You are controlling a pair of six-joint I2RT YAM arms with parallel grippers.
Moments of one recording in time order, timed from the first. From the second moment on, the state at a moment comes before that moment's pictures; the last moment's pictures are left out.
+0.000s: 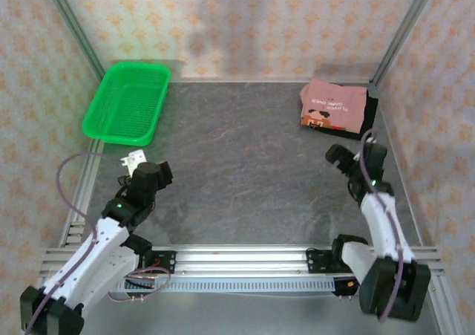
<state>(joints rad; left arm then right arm) -0.33 0.72 0.42 -0.38 -0.58 -0.46 -0.16 0.85 0.48 -0.28 -0.11 0.44</state>
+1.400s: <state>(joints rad) -0.06 1.50 0.41 0.64 -0.31 -0.08 0.00 1.54 0.37 0.79 0.22 0.21</state>
